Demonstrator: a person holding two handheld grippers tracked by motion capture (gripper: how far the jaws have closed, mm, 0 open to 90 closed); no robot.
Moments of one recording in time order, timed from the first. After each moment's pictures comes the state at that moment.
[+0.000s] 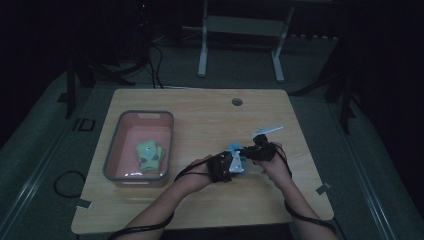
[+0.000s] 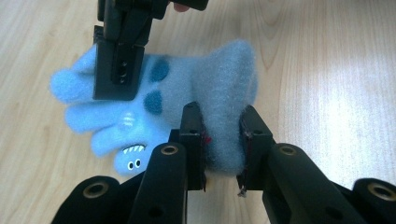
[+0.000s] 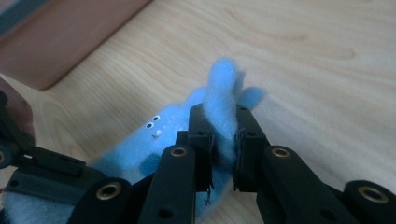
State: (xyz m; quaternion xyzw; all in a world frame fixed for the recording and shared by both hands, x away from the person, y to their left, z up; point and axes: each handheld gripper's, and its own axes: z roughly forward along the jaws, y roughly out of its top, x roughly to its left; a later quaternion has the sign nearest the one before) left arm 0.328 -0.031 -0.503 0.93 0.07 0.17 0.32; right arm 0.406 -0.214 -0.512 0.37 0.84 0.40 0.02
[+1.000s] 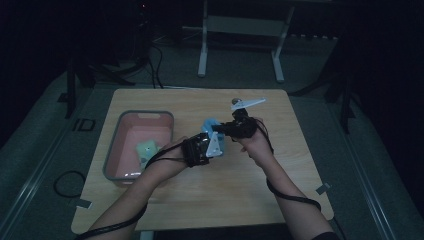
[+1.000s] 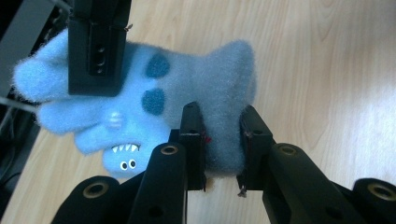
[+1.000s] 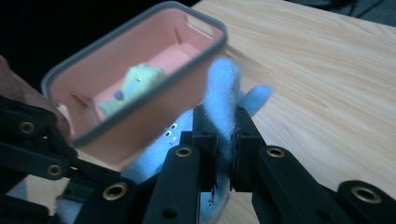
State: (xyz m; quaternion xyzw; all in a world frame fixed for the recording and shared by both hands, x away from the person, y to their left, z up) left arm 0.326 0.038 -0.431 0.92 0.09 0.25 0.28; right arm 0.421 -0.133 -0.424 0.30 0.84 0.46 0.02
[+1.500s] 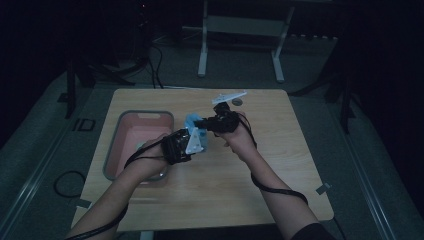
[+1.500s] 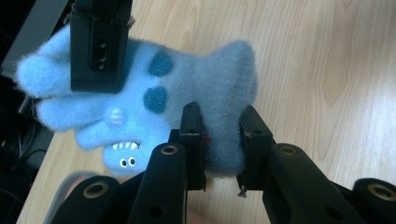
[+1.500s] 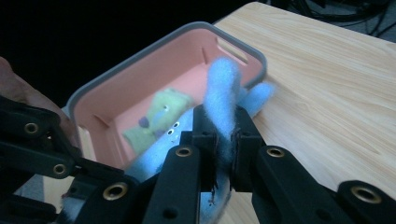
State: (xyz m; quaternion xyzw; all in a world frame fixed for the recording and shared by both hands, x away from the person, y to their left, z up) left arm 0.319 0.088 -0.419 0.92 0.12 0.27 0.27; right arm 0.426 -0.082 -0.413 0.28 0.84 0.47 0.00
